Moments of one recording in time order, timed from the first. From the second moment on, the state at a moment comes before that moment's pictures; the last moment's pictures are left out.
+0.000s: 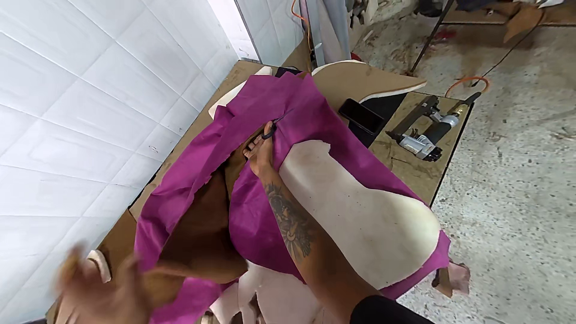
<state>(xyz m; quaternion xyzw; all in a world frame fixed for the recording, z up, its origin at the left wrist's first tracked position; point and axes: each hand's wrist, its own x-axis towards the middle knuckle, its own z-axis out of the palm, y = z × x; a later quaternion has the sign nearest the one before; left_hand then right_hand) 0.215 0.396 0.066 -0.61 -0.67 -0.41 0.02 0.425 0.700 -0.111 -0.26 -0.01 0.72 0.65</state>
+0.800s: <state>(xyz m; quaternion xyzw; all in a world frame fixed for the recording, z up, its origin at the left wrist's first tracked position) 0.277 0.747 0.061 -0.74 -0.66 -0.15 0.00 0.394 0.653 -0.115 -0.23 -0.06 0.71 0.66</state>
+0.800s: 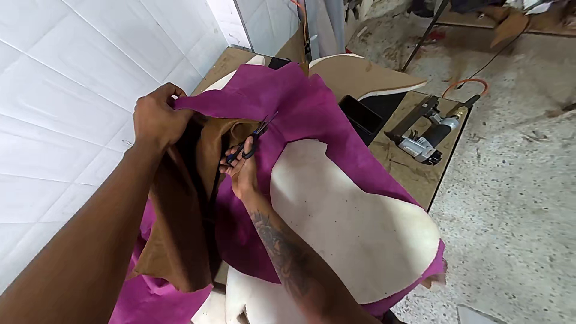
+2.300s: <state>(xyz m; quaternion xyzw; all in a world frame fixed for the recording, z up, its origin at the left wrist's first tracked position) 0.247 0.707 -0.002 -0.67 -0.75 0.01 0.02 0.443 0.757 -0.112 -0.27 0.05 0.61 0.74</state>
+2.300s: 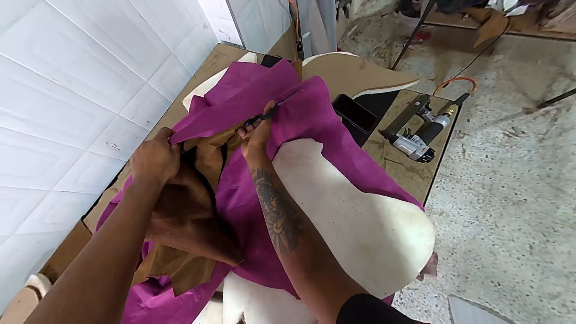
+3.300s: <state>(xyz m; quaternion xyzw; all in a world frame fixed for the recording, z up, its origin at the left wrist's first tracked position) 0.239 0.678 -0.006 -0.66 -0.75 0.02 0.01 0.512 0.782 -0.143 -0.23 0.03 0.59 0.78</state>
